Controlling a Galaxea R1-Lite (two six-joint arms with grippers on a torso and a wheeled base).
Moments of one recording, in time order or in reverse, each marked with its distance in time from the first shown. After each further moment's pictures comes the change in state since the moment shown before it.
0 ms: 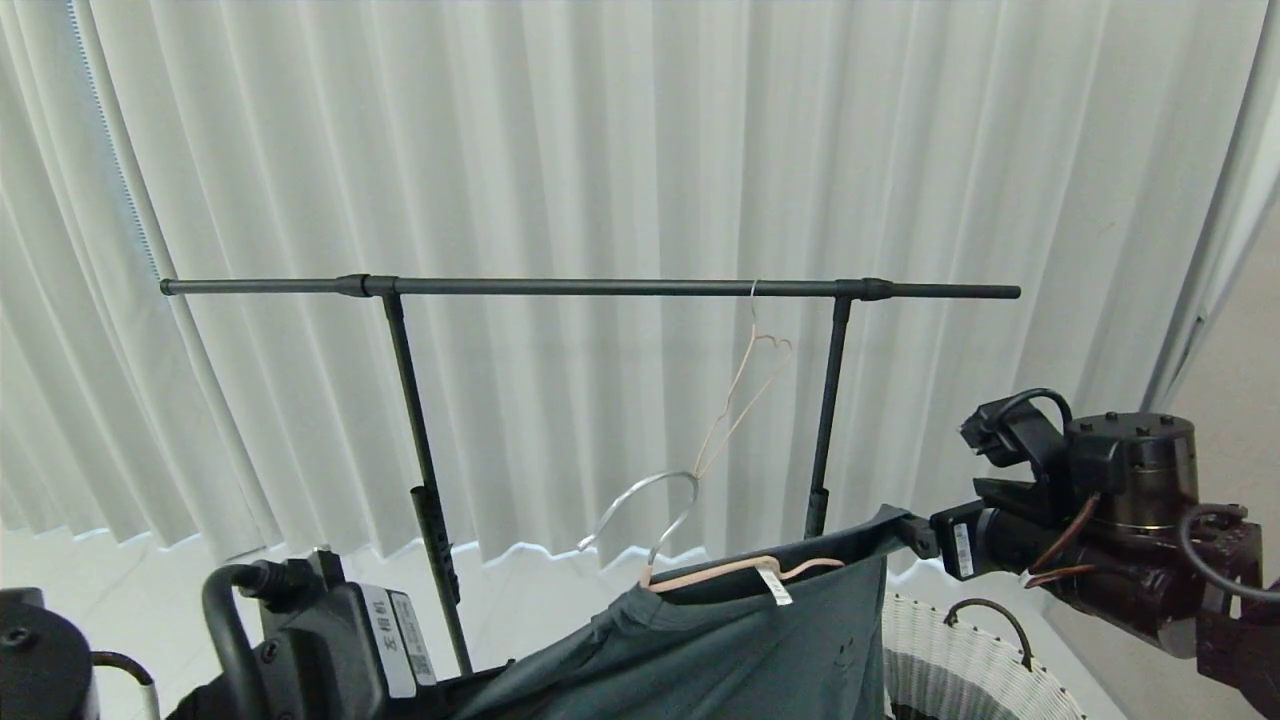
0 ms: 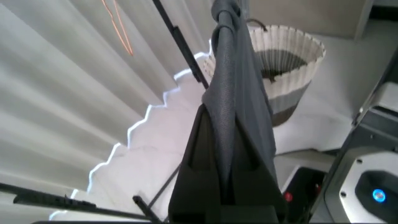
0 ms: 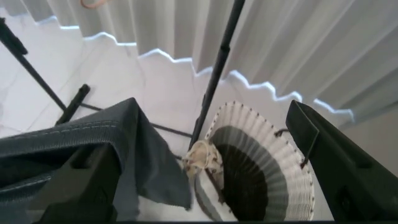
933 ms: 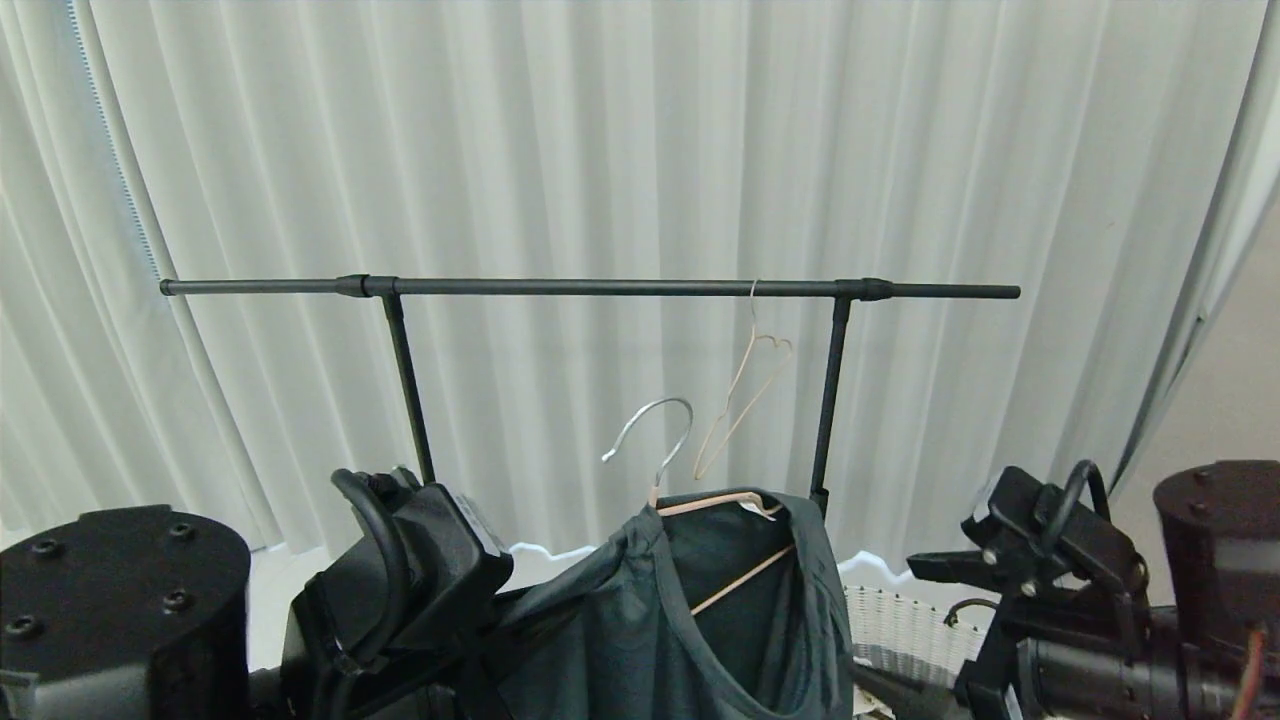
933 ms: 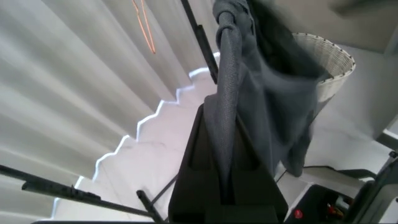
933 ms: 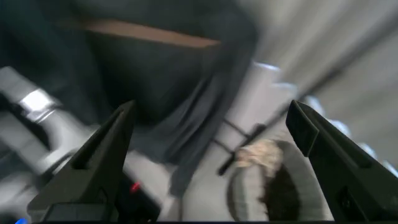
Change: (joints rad) left arm 0.110 0.136 -0.034 -0.136 0.000 -0.010; right arm 0.341 -0.296 0.023 0.343 0.231 -0.041
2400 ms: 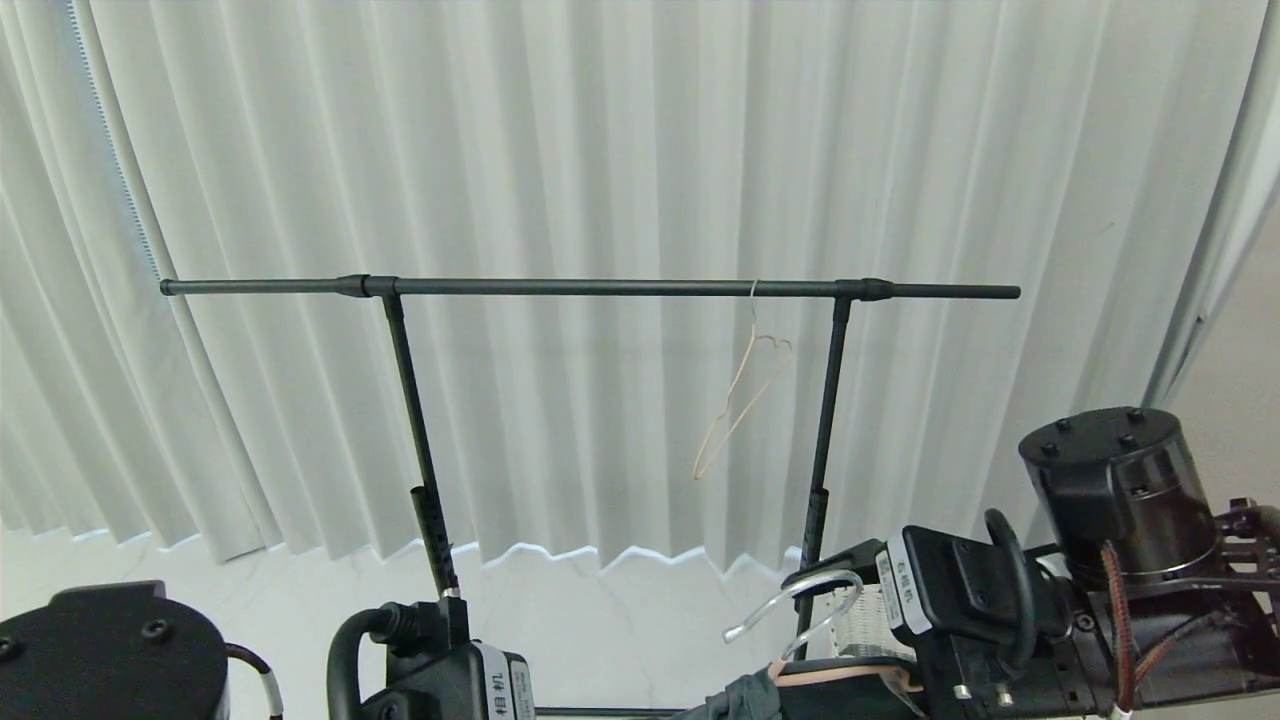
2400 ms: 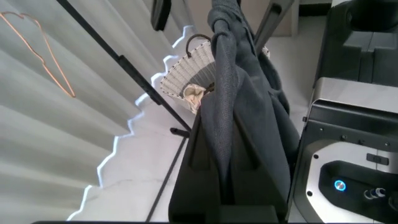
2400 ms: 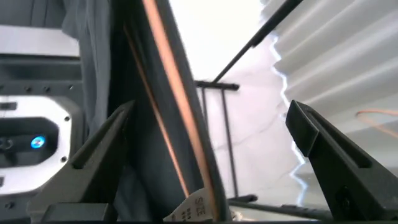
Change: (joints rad) left arm -0.143 -0.015 0.021 -0.003 -0.226 0.082; right arm -0.012 0.151 -0.195 0.151 0.461 -0.512
